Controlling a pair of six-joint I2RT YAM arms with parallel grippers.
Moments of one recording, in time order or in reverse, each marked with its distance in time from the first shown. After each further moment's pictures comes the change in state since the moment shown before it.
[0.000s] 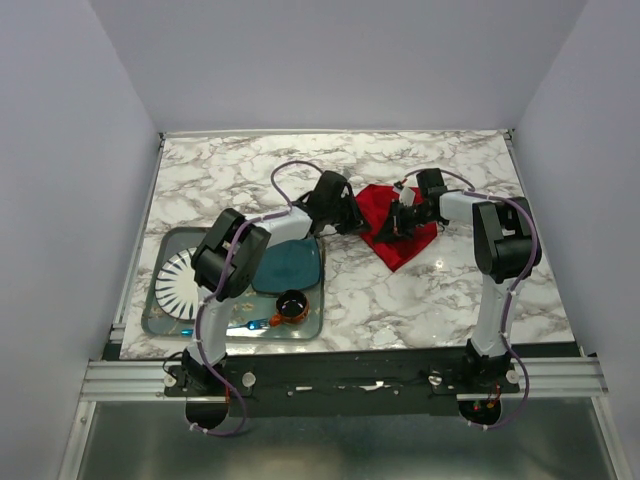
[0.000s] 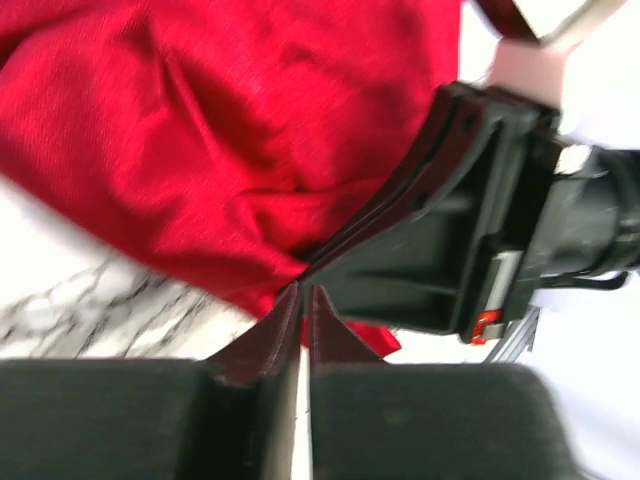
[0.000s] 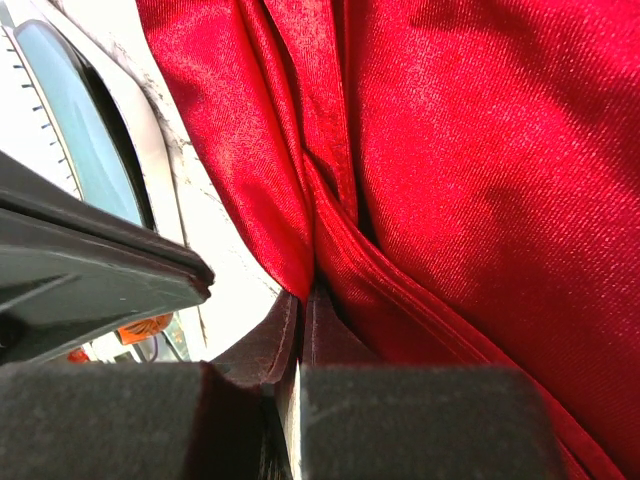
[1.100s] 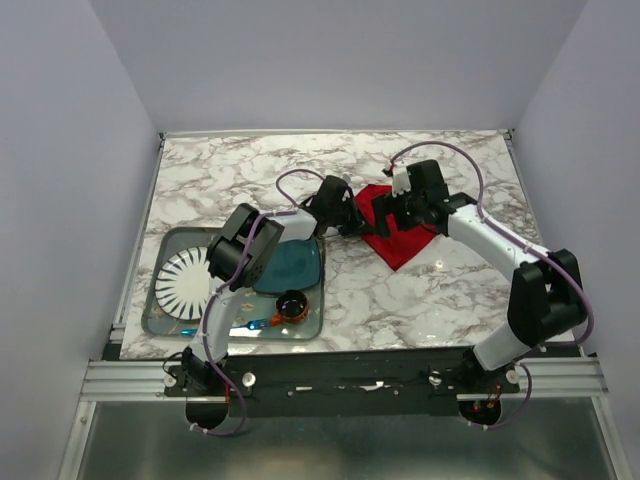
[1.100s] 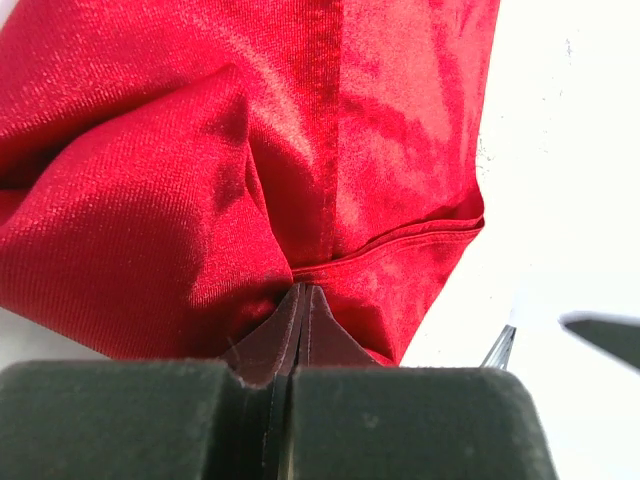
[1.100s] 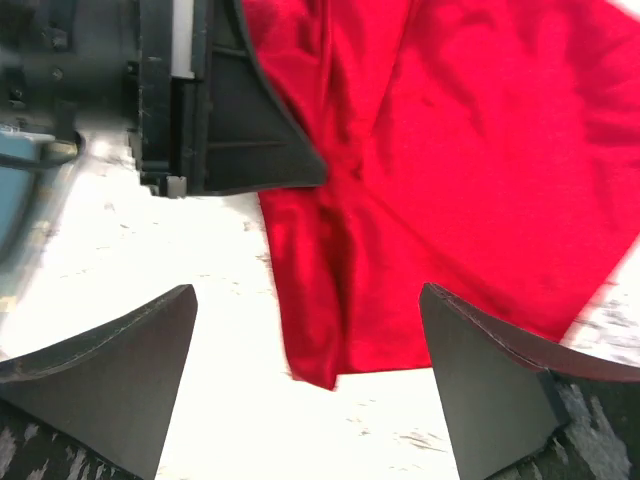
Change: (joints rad) left arm 0.021 0.153 0.047 0.129 0.038 -0.088; right arm 0.183 -0.461 -0.097 -0.053 0.619 -0.316
